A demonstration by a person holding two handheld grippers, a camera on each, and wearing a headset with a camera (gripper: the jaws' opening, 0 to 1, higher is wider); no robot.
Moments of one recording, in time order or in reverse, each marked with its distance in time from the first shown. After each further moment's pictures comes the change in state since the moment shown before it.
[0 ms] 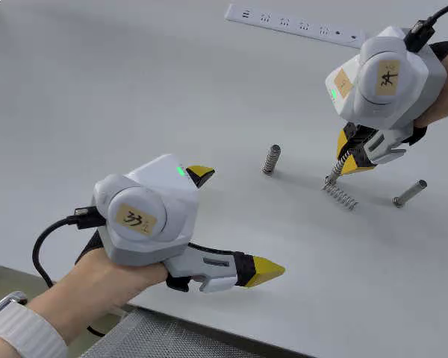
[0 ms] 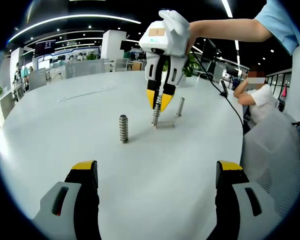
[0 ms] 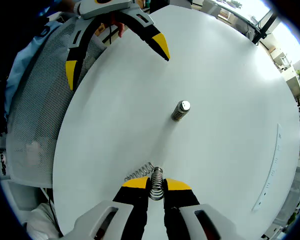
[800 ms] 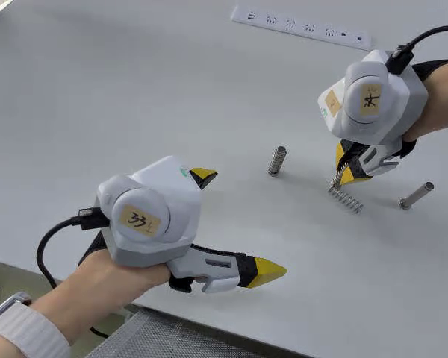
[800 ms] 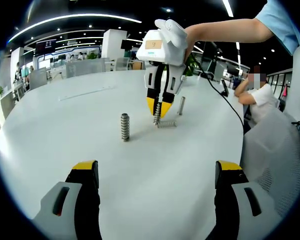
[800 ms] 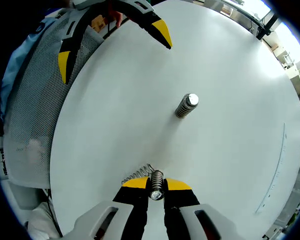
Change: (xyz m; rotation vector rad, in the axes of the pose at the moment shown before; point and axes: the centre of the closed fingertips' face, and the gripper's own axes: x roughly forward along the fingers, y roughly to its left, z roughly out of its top) left arm -0.003 0.001 -0.003 -0.002 0.007 0.006; right arm 0.016 0.005 -0.001 0.004 0.034 0.020
